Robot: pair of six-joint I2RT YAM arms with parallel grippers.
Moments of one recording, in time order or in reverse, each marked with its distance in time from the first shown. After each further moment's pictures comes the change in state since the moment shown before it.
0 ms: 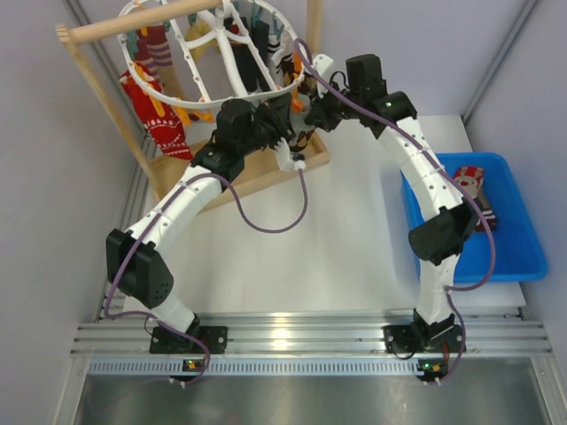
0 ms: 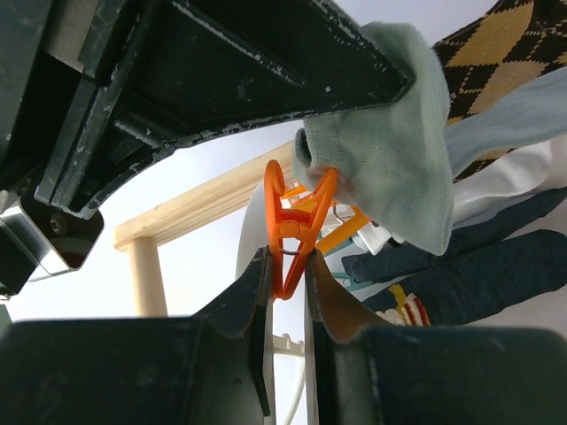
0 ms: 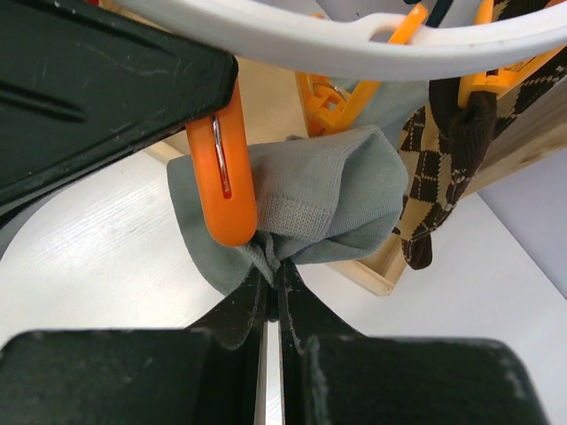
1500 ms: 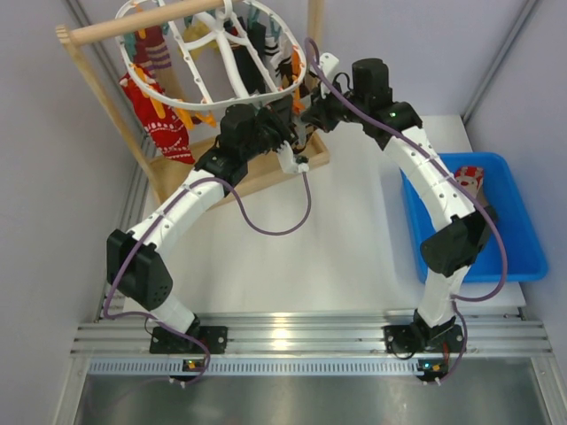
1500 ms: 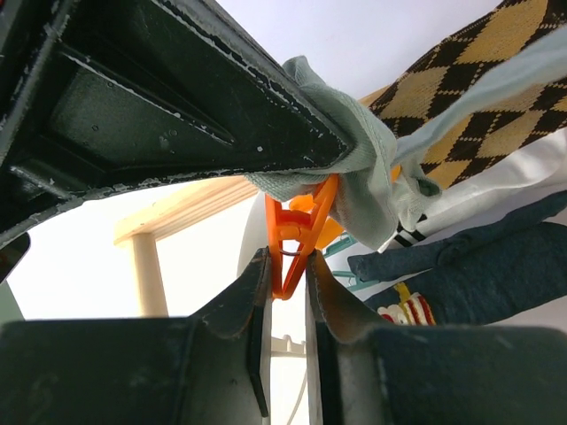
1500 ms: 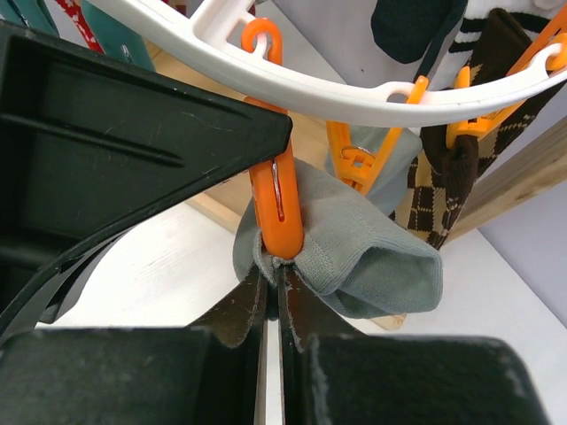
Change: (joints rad) left arm -0.029 -0.013 -0.054 0.052 -0.066 0.011; right arm 0.013 -0.132 -0.211 0.225 -0.037 0.064
